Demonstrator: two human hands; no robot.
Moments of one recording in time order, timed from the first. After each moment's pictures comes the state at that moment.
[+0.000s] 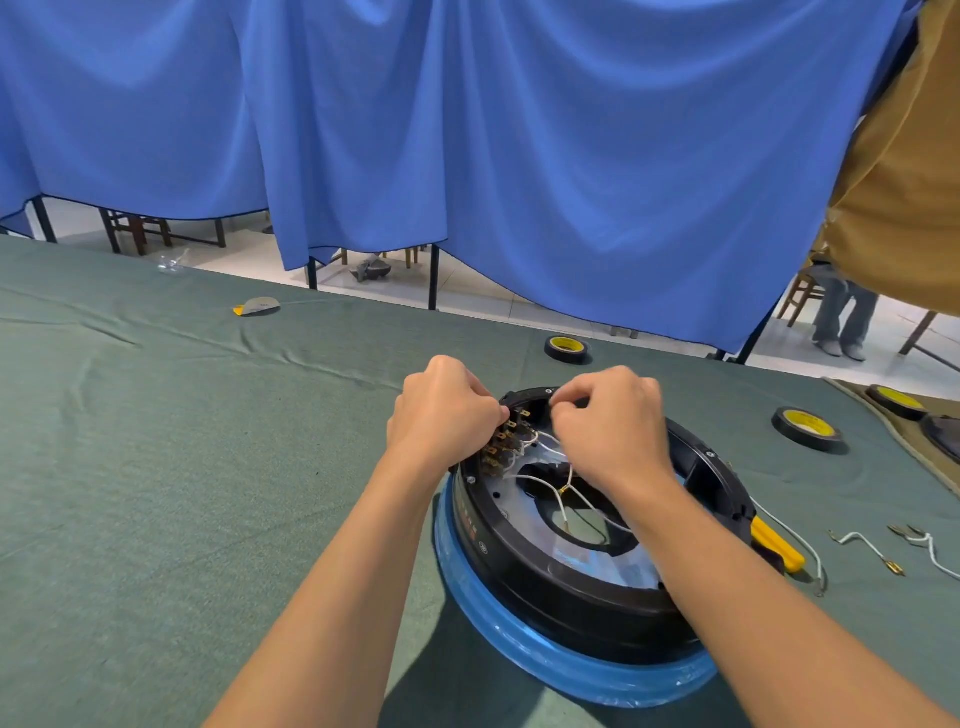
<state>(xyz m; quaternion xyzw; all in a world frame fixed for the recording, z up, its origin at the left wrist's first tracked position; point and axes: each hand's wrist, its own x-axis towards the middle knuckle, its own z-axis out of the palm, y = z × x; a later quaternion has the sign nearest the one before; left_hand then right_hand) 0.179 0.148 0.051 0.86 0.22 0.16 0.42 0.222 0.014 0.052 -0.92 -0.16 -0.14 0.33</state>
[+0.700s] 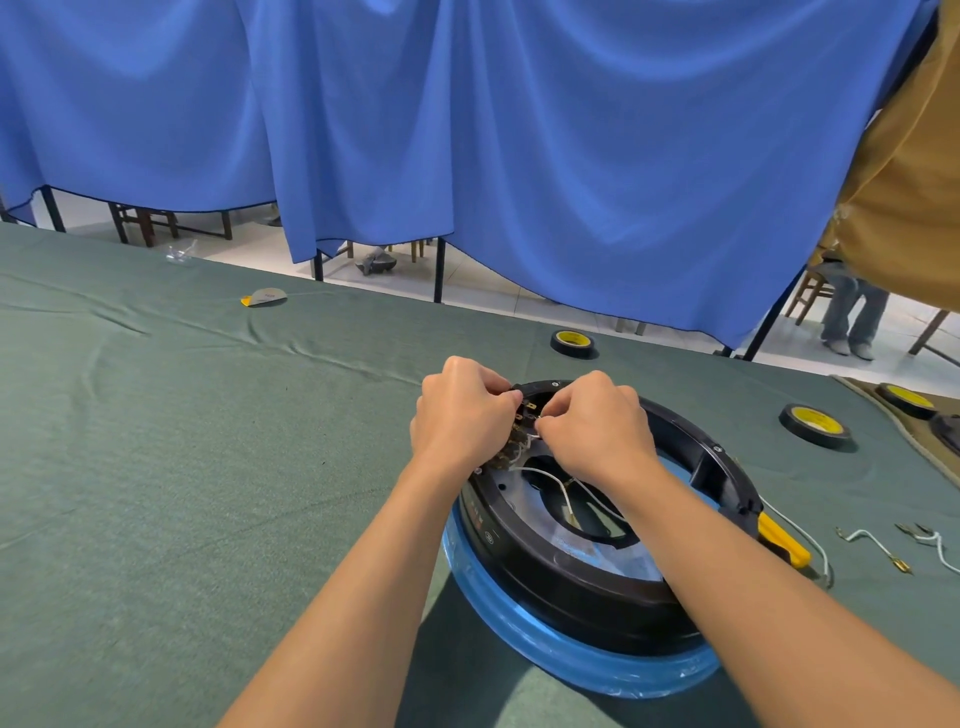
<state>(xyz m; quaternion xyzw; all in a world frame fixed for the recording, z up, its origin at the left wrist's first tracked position) 0.184 0.138 0.038 0.85 0.20 0.21 0.44 0.229 0.026 0.047 -0.95 -0.15 -0.06 0.26</state>
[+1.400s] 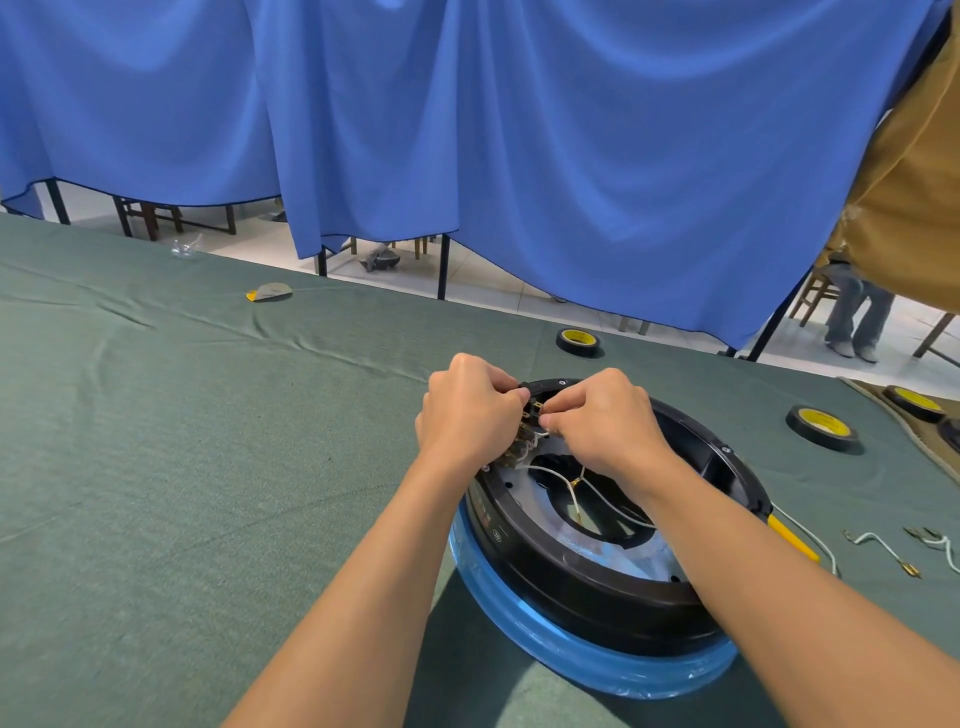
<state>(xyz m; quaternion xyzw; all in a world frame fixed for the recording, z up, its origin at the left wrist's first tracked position) 0.183 0.137 0.039 0.85 0.21 0.21 0.44 0.236 0.022 0.047 -0.93 -0.16 -0.02 0.34</state>
